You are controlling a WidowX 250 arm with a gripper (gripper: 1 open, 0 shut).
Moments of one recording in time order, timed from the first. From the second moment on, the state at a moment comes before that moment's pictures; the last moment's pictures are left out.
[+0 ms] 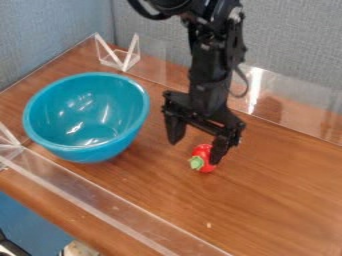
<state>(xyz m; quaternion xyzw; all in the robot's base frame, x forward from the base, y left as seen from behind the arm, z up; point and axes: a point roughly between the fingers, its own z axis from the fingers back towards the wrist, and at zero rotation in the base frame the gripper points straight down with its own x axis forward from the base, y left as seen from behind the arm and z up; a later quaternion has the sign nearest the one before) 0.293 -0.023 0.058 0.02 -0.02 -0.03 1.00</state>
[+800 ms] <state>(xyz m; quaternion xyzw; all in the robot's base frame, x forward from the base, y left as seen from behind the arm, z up) 0.317 -0.023 0.032 0.01 -0.01 -0.11 0.99</state>
